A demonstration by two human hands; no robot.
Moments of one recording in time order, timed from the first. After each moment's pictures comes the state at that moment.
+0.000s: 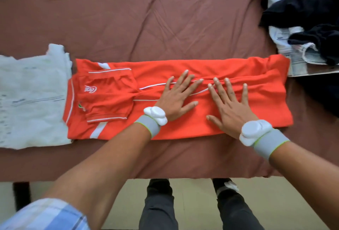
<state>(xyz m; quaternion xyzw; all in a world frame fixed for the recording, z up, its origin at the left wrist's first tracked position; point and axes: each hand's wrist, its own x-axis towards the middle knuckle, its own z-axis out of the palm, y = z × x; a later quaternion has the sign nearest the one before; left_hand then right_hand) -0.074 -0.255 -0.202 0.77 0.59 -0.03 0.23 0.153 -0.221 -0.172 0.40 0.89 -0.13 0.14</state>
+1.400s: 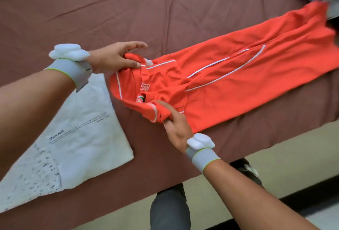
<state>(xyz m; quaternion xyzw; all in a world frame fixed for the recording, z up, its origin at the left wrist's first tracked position) -0.395 -0.185 -0.125 0.64 0.52 -0.03 0.56 -0.183 -0.378 -0.147 0.56 0.49 -0.61 -0.26</state>
